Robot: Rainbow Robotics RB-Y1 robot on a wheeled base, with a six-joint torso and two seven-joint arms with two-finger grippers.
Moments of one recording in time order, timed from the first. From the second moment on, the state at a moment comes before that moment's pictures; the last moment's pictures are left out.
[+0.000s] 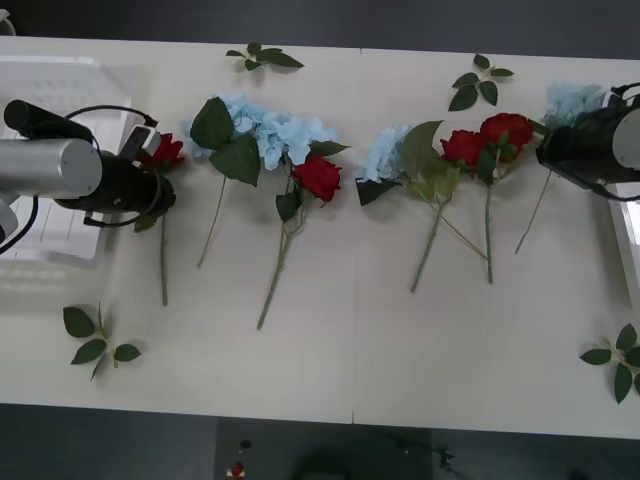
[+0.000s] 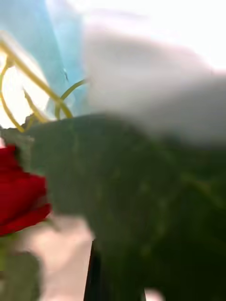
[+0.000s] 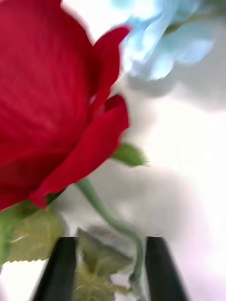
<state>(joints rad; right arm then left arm) -0.87 -0.87 0.69 -0.80 -1.25 0.65 1.11 -0.77 0.73 -0.57 -0.95 1.11 0.79 -1.80</state>
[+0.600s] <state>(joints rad) -0.35 -1.05 0.03 -1.51 -1.79 0.89 1.57 -0.77 0.70 -0.57 -0.94 0.98 0.79 -1.80</state>
